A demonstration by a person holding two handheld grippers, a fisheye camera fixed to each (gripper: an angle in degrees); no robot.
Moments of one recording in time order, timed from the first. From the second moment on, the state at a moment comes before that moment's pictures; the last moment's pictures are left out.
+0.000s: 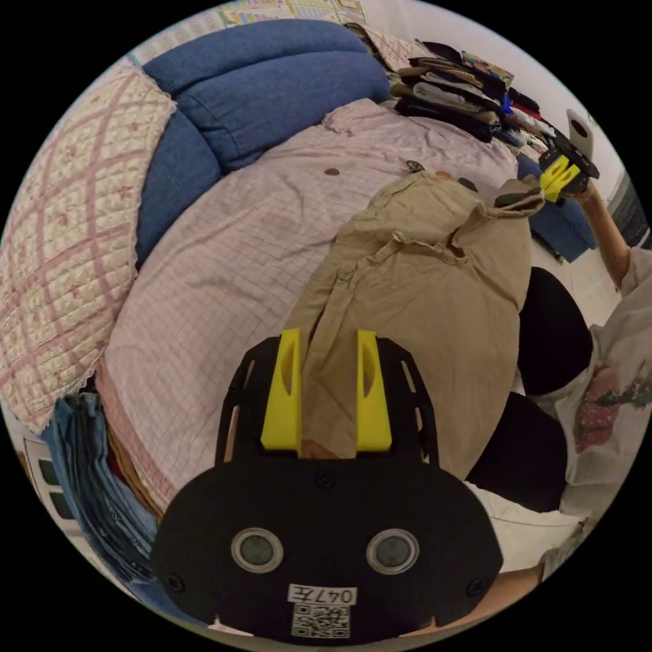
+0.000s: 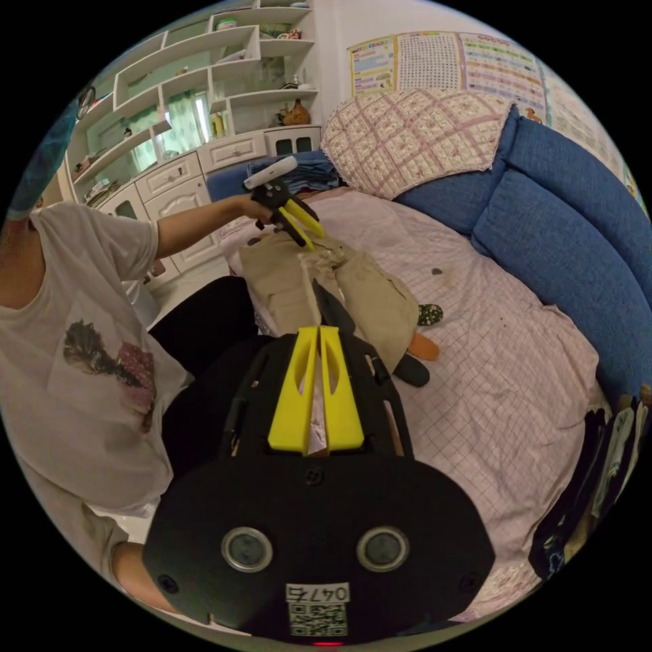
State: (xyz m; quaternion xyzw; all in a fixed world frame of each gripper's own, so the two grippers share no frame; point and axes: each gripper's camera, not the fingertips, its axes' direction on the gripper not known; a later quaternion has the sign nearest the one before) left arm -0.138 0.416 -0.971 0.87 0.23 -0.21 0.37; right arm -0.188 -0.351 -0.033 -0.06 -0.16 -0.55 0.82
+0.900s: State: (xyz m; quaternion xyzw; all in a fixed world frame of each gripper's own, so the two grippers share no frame) left arm 0.097 0.619 -0.821 0.76 0.04 -0.63 0.15; right arm -0.313 -0.337 -0.237 0.34 0.01 -0.49 0.81
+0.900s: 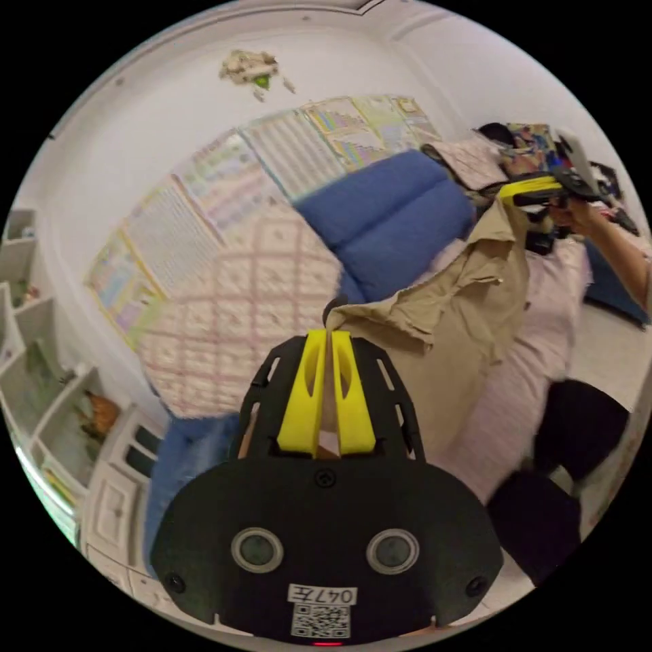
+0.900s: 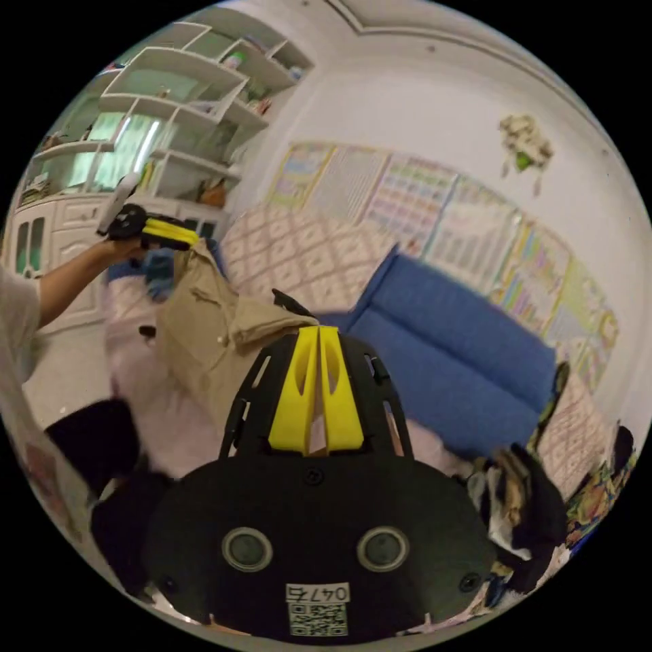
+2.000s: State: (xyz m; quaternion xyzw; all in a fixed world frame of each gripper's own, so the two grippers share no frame) left arm 0.314 0.441 -0.872 0.83 0.17 -0.36 0.40; right arm -0.302 -0.202 -0.039 -0.03 -0.06 -0.61 0.79
